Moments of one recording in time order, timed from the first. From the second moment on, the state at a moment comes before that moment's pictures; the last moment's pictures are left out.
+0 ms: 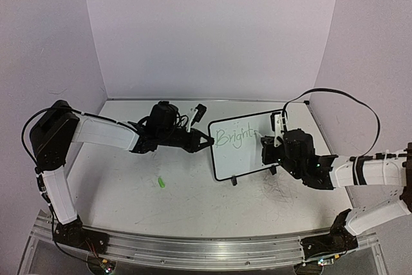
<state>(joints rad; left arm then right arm) -0.80 1.85 1.11 0.30 0.45 -0.33 0.80 1.27 0.56 0.33 0.46 0.26</state>
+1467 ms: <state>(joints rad) -0.80 1.85 1.11 0.30 0.45 -0.33 0.80 1.25 0.56 0.23 0.46 0.35</state>
